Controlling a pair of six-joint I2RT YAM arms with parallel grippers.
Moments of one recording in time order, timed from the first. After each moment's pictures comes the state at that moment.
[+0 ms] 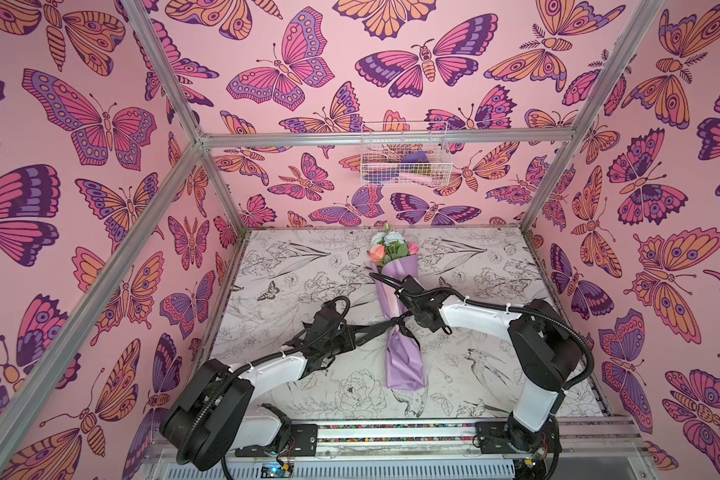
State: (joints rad) left arm -0.54 1.31 0.44 0.07 0.13 -0.75; right arm 0.74 1.80 1.12 -0.54 0.73 0.03
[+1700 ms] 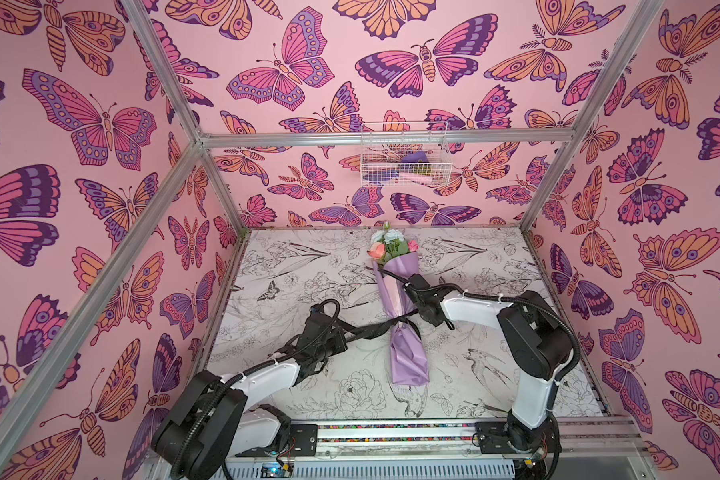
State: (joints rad) left arm -0.49 1.25 0.37 0.08 0.05 -0.76; right arm 0.64 1.88 1.12 -0.45 0.72 -0.06
